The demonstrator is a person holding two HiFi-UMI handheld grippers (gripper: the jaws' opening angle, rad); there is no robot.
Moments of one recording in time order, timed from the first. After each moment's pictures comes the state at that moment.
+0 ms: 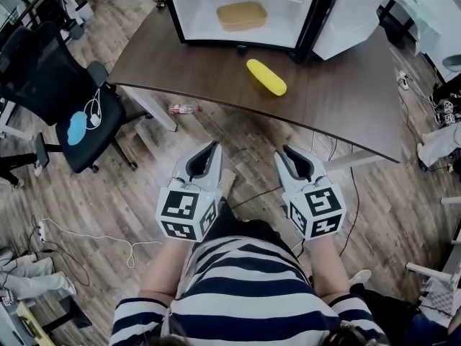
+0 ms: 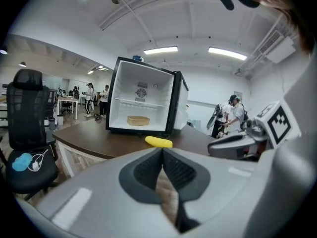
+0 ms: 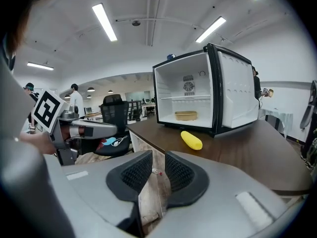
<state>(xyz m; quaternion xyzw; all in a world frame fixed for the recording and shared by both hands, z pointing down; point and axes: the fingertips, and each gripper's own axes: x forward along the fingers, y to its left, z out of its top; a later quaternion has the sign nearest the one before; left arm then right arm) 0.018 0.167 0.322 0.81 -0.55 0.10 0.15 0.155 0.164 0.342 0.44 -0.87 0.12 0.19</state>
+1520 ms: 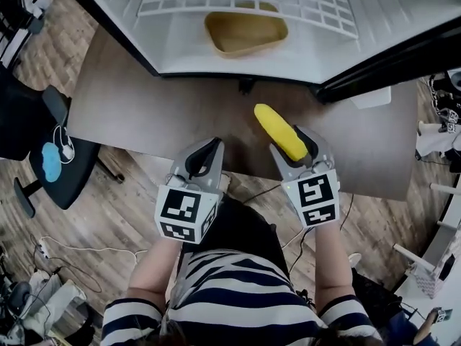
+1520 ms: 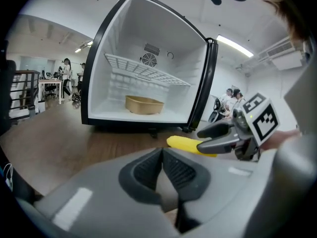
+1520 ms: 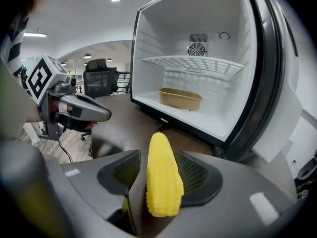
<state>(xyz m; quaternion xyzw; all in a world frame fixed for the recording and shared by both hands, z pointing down) -0.018 -0.130 0.429 0.84 -0.47 0.16 0.22 0.113 -0.145 0.448 0.43 -0.83 0.10 0.35</state>
